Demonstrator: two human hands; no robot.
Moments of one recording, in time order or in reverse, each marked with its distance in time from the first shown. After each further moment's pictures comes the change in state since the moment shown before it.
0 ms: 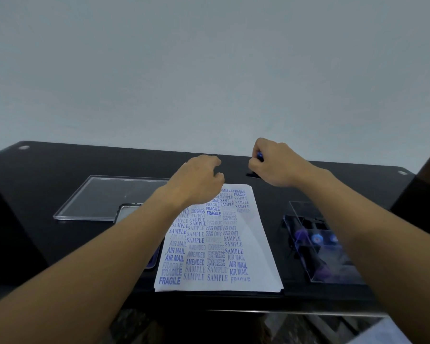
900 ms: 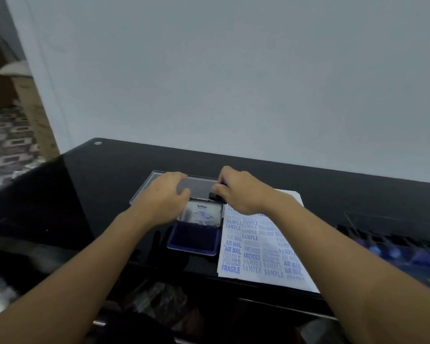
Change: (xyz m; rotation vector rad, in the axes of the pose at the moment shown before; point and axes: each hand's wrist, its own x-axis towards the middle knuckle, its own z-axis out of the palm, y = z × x) left_hand -0.106 -0.122 -0.056 -0.049 0.128 -0.278; right_hand -0.011 -0.145 0.085 0.083 -0.272 -0.257
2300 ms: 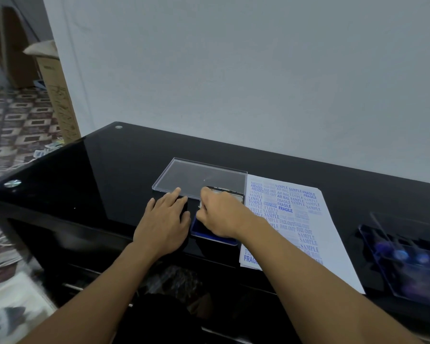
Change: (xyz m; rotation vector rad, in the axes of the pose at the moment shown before) left_hand -0.043 -0.086 0.055 0.228 0.028 -0.030; right_hand 0.015 -0.045 0.097 -0.133 -0.019 -0.110
